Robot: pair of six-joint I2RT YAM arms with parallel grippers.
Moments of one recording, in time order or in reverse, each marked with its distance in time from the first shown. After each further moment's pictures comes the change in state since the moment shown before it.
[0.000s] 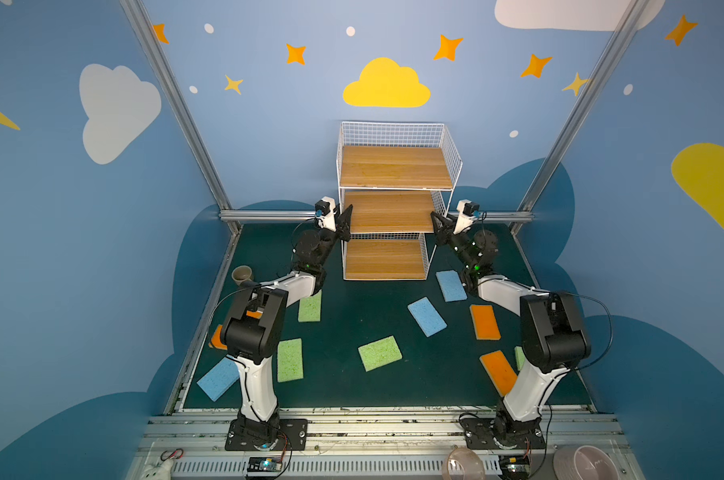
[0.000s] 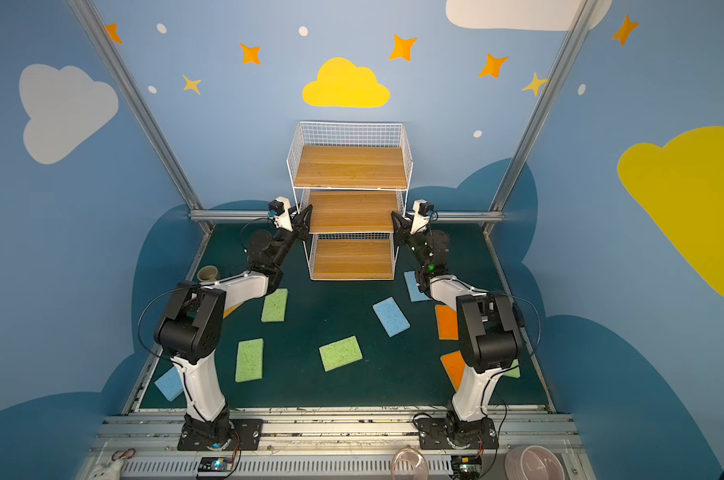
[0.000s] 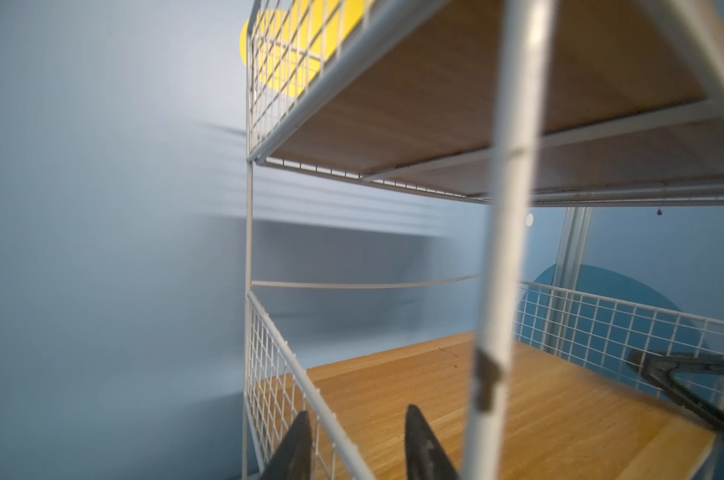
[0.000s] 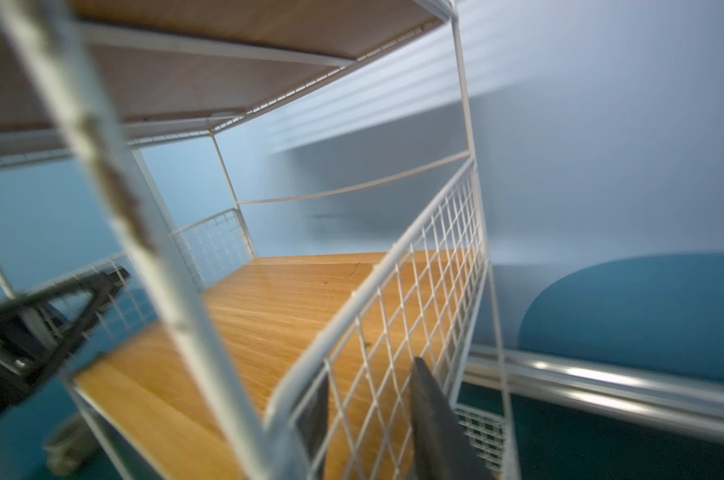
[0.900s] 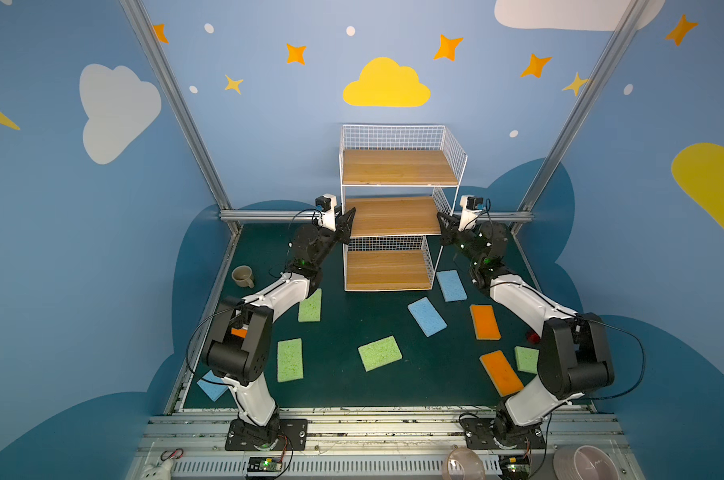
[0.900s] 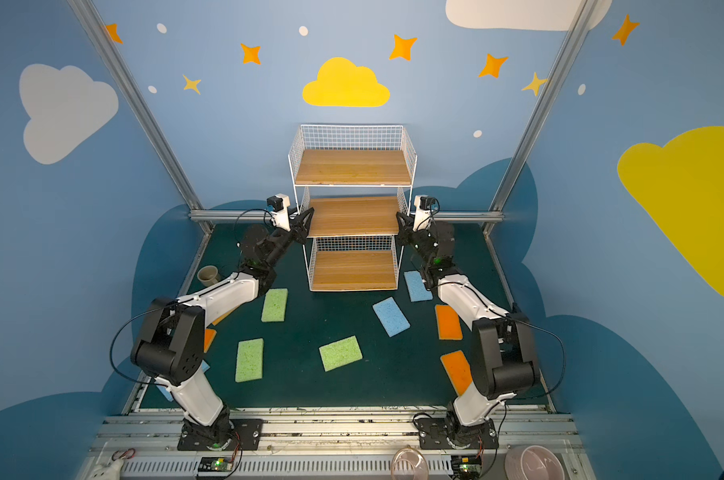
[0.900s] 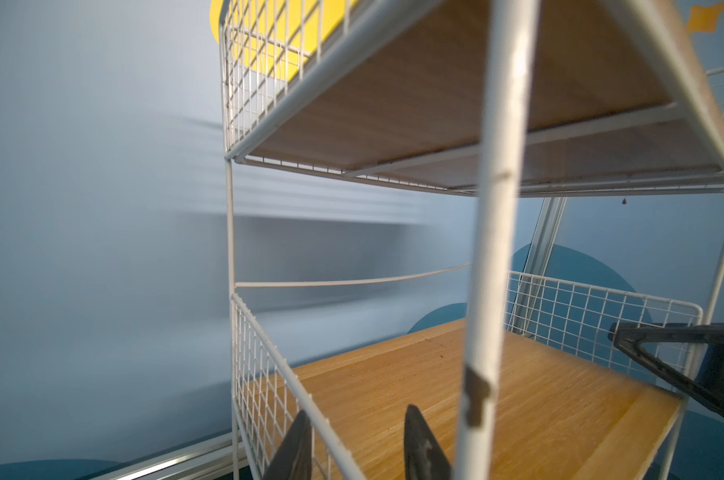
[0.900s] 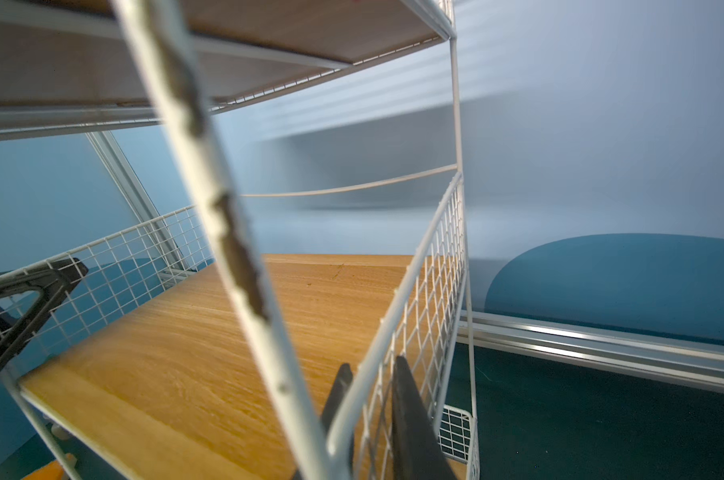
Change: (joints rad) left arm -0.038 -0.193 -0.071 -0.218 -0.010 0.014; right arm 0.002 -0.210 0.000 -0.335 0.073 -0.095
